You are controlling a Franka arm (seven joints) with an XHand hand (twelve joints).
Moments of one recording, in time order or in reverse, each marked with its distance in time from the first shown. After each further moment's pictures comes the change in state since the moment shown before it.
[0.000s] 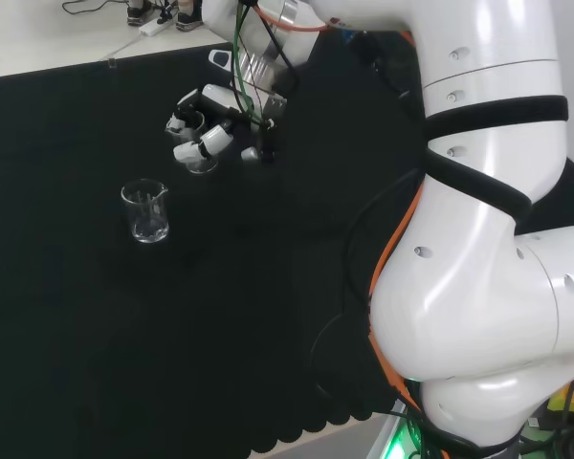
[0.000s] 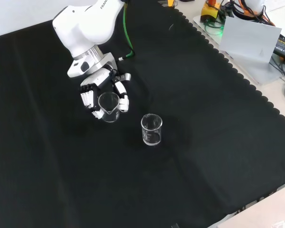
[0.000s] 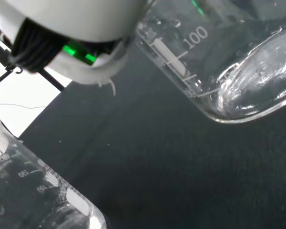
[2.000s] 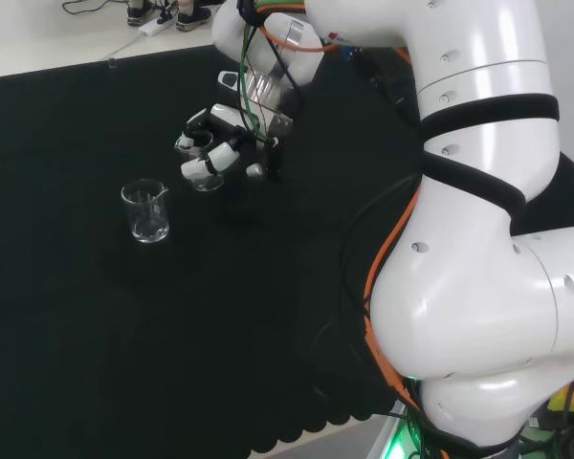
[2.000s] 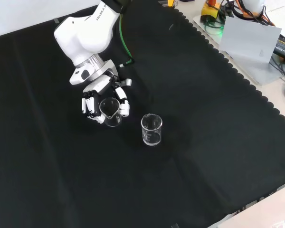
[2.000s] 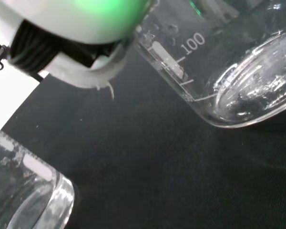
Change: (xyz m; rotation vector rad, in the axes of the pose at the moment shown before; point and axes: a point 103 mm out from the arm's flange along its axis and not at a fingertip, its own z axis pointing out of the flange) arm -0.024 -0.011 0.027 0.023 0.048 0.053
